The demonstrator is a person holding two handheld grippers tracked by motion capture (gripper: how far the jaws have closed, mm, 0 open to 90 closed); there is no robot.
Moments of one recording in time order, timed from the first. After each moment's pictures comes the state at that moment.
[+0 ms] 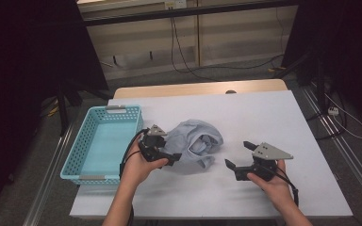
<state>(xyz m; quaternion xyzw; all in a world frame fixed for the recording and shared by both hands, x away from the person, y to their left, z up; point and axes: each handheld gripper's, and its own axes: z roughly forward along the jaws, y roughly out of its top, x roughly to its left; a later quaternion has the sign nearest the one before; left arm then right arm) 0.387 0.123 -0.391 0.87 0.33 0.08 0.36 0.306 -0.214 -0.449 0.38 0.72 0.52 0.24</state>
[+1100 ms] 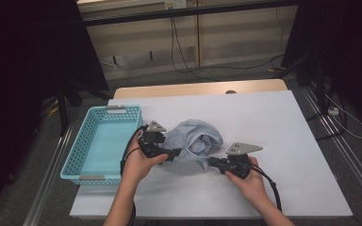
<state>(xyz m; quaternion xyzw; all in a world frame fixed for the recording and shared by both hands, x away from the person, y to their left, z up) 0.394 0.122 -0.386 0.86 0.34 0.09 0.37 0.323 -0.161 -0.458 0.39 0.77 0.49 0.11</state>
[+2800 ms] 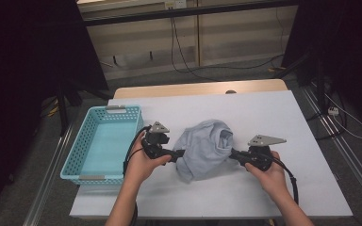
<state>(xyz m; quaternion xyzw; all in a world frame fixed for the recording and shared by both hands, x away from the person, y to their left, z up) 0.390 0.114 -0.388 0.86 0.33 0.08 0.38 0.329 -0.214 -0.446 0.43 0.76 0.48 0.12</state>
